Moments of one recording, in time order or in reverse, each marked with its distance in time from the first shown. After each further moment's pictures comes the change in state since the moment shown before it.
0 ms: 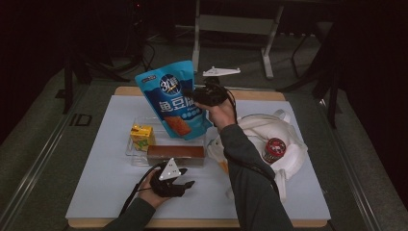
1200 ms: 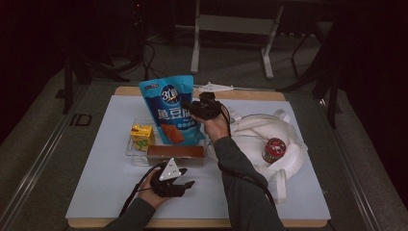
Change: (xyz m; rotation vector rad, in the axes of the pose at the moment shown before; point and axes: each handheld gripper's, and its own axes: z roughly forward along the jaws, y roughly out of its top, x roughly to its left) left arm 0.000 0.000 0.000 0.000 0.007 0.006; right arm 0.003 -0.046 0.020 -0.001 -0.068 0.024
